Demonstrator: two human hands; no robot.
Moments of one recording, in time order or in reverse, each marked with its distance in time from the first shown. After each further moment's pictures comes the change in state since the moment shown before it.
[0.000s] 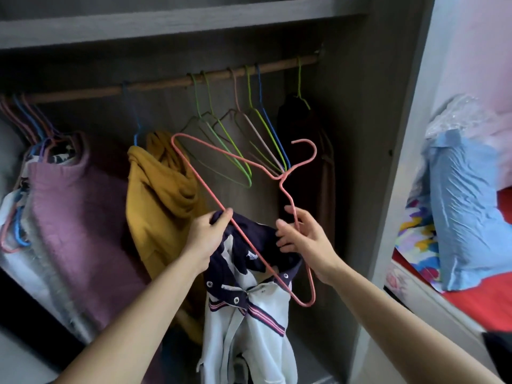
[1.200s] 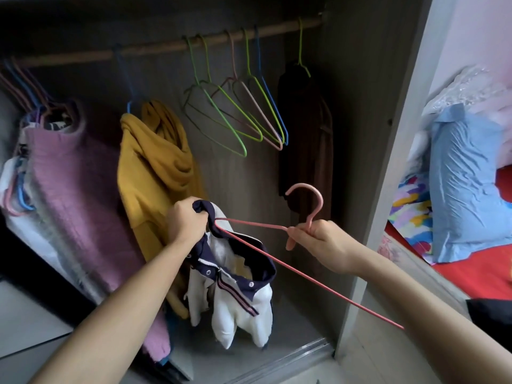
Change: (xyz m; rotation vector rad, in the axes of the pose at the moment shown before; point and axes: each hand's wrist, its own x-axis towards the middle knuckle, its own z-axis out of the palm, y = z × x) left_hand -0.008 -0.037 -0.031 0.663 0.316 0.164; right_hand -0.063 -0.020 -0.032 -0.785 -0.292 -0.063
